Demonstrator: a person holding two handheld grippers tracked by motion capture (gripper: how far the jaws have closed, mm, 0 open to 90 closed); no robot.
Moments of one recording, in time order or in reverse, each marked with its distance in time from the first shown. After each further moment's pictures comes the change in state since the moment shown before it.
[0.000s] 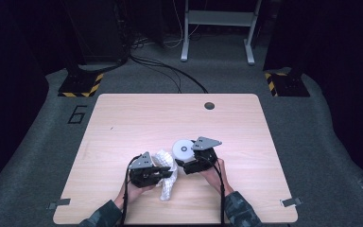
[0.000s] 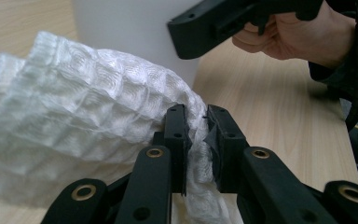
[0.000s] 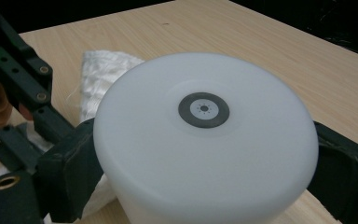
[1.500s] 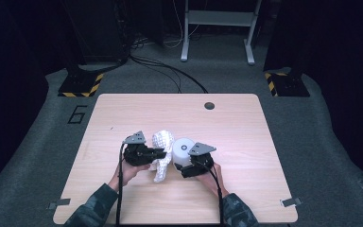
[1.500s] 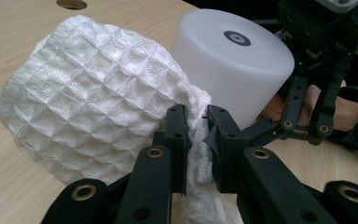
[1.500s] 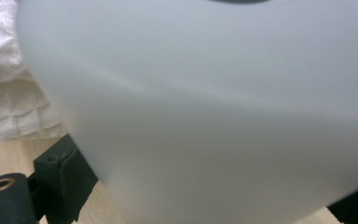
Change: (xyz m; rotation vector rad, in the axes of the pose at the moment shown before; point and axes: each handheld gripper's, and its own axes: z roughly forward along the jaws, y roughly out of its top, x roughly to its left) left arm 0.056 0.037 -0.019 0.013 0.018 -0.111; right arm 0.002 -0.030 0.024 0.048 -0.052 0.007
